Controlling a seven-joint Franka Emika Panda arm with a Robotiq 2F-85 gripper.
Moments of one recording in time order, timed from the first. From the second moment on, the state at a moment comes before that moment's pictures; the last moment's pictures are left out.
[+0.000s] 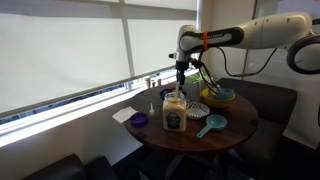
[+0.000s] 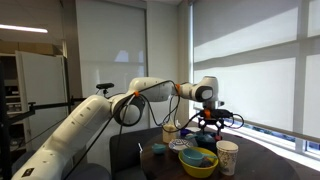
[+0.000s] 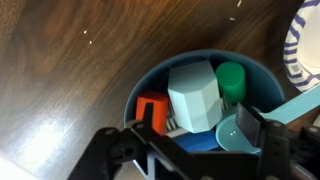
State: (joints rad) arm -0.06 0.73 0.07 -0.94 0.01 1.80 -0.81
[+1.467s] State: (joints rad) arm -0.01 0.81 0.06 -0.88 -0.06 1.77 -0.85
